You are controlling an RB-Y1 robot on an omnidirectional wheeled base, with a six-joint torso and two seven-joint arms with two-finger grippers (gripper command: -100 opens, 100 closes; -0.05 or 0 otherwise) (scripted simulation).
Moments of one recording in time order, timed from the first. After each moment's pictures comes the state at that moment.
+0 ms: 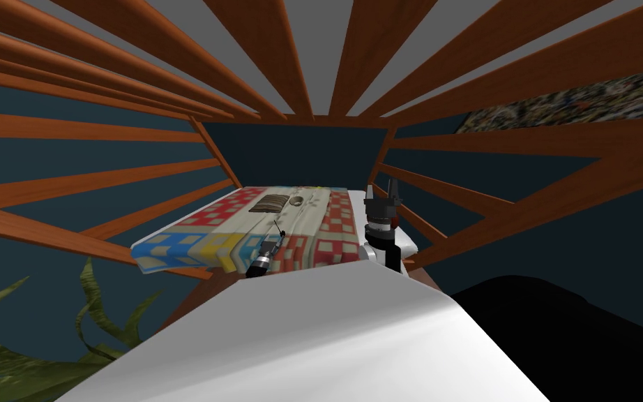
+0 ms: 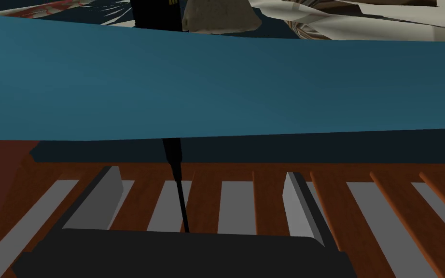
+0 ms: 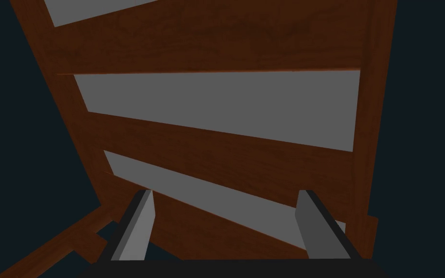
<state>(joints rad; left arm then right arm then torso) 0.26 0.11 0.14 -1.28 -0.60 -0.67 -0.98 0.46 -0.03 0.05 -2.38 -0.08 -0.56 -0.09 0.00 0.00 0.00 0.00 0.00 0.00</state>
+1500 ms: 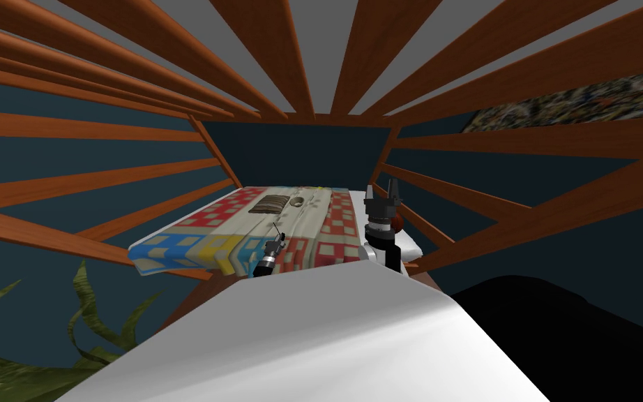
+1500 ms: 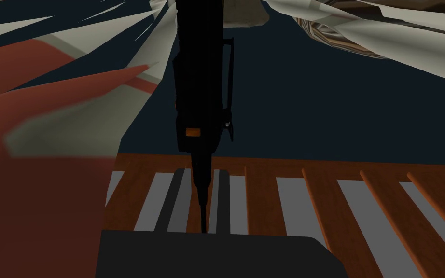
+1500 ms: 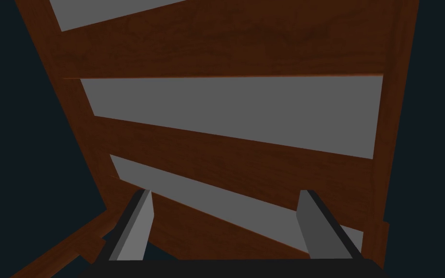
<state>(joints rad) 0.26 0.02 0.15 -1.27 -0.61 -0.71 -1.01 0.46 -0.03 0.05 -2.38 -0.08 -0.56 -0.09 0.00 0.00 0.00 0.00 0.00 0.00</state>
